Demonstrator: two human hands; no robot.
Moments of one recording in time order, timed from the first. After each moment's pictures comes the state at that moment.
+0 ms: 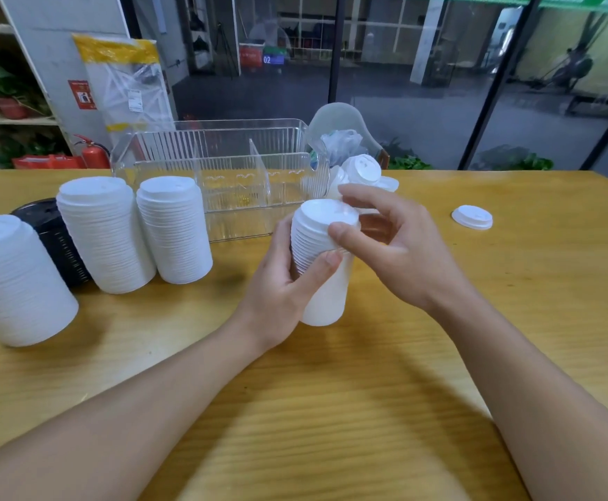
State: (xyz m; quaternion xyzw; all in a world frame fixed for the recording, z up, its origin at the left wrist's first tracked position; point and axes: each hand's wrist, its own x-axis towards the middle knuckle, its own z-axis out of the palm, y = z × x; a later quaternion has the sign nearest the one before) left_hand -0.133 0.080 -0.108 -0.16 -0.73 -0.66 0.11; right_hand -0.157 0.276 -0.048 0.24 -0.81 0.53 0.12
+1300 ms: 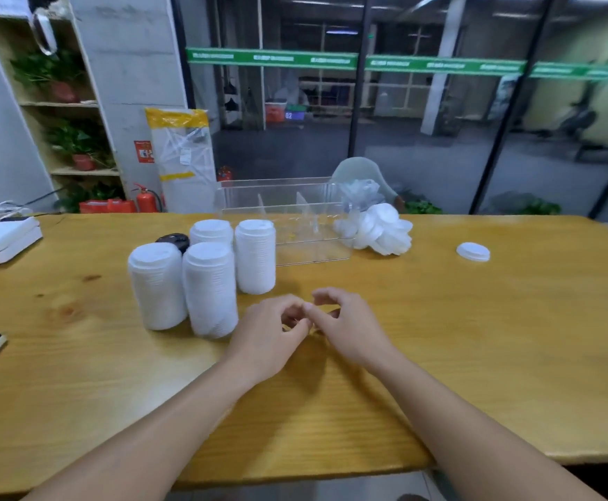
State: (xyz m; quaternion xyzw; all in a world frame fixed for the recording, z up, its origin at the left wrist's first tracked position) left_hand -0.021 -0.015 -0.096 -0.09 -0.89 -0.42 0.13; right_hand -0.066 0.165 -0.093 0.15 -0.87 0.48 0.02
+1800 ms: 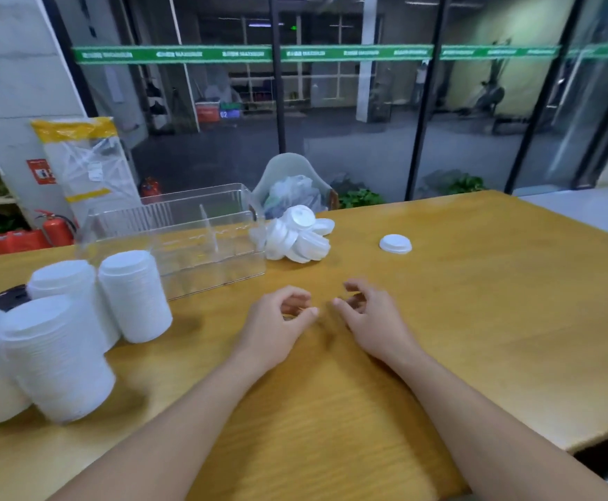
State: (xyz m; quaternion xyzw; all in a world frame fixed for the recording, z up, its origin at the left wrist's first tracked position) left_hand -0.146 0.140 -0.106 -0.13 -0.85 -0.50 0.08; right_hand -0.145 0.352 -0.115 0.01 -0.89 0.44 0.12
